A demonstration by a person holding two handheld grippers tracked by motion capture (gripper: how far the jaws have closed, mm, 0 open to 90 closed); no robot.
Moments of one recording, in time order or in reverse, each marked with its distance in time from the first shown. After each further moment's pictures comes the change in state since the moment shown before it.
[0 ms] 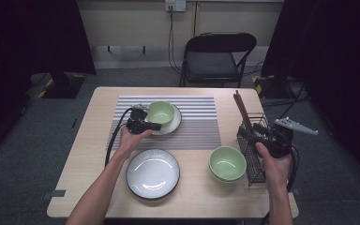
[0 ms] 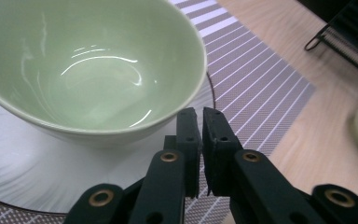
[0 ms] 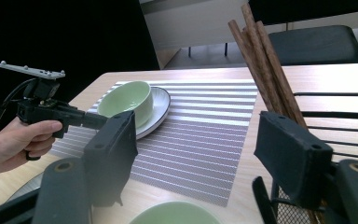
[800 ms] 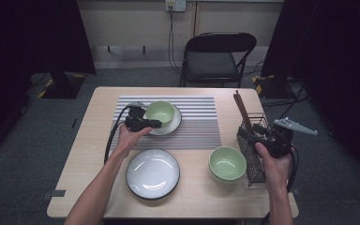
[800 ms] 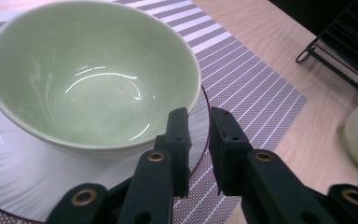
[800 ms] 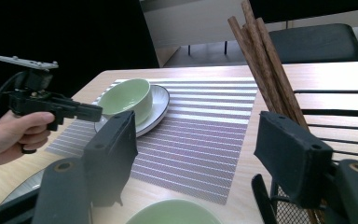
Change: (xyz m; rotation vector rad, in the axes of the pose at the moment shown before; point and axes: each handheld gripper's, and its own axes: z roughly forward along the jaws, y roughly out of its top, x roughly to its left) left arm -0.002 0.007 -0.015 -0.029 -0.025 0.018; right arm 0.000 -0.001 0.001 0.006 -0.002 -0.002
